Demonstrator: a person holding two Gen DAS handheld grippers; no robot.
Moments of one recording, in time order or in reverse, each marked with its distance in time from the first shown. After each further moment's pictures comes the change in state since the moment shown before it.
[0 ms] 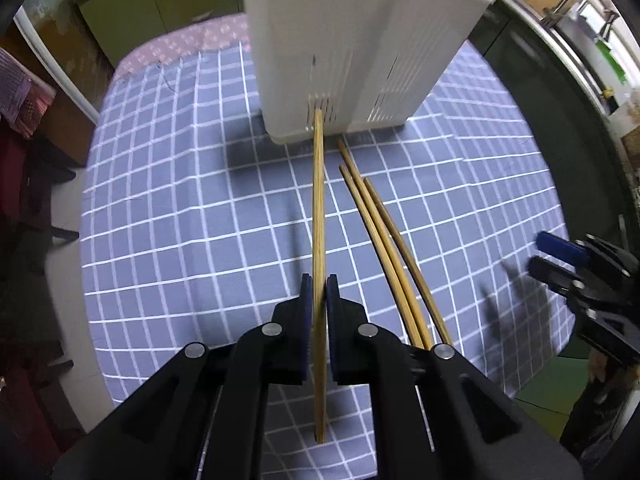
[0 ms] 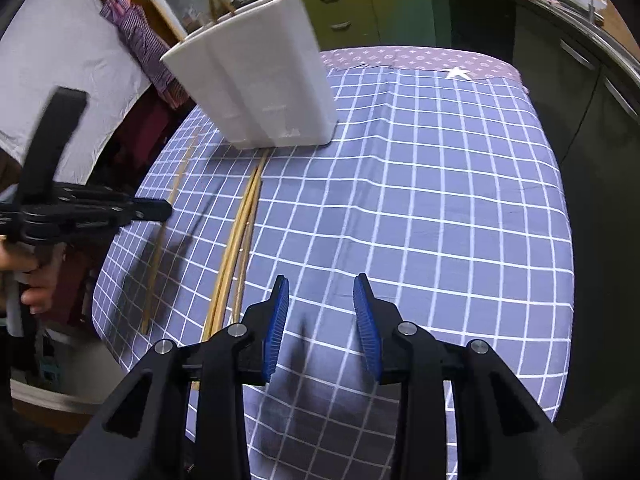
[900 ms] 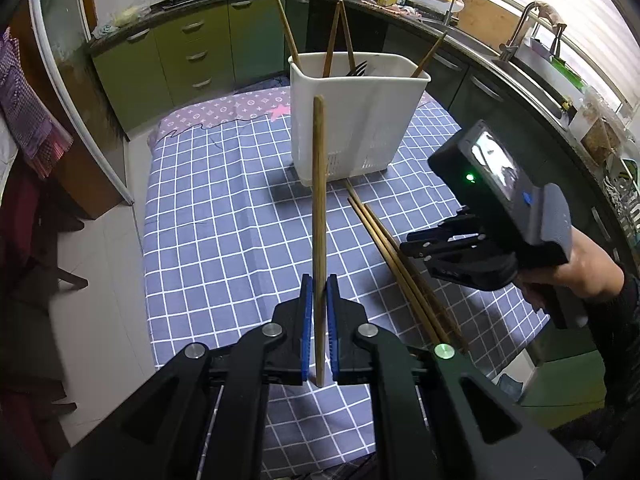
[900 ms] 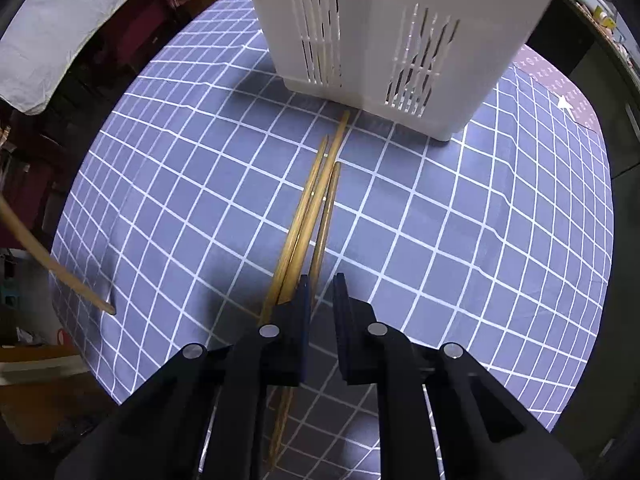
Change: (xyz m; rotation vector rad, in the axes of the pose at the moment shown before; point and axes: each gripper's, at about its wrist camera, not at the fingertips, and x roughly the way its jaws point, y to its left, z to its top) left arm -0.089 0.036 -0.065 0.068 -0.245 -0.022; right arm 0.105 0.085 0.056 -0.185 0.309 -0.139
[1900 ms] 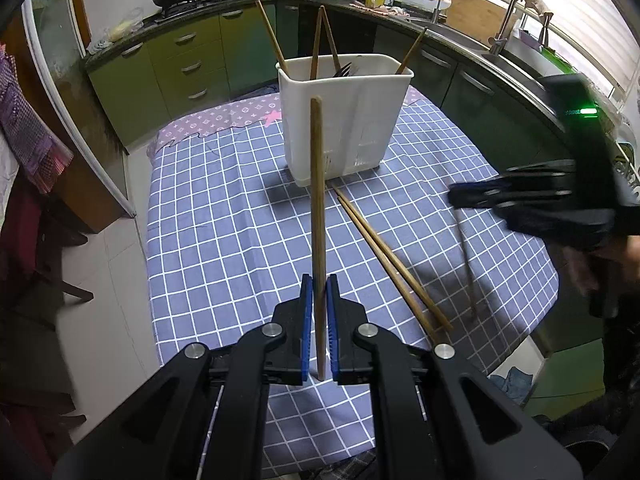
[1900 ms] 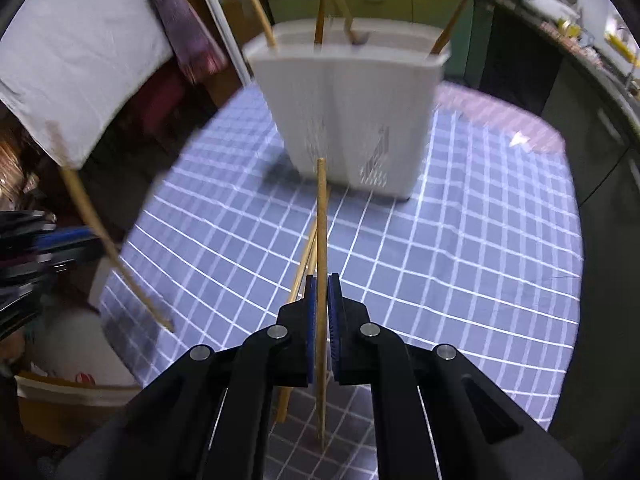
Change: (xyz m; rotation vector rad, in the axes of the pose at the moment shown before) left arm -0.010 -0.010 -0.010 0.052 -0.025 0.014; right arm -0.104 -0.004 -0.042 0.070 -0.353 0.077
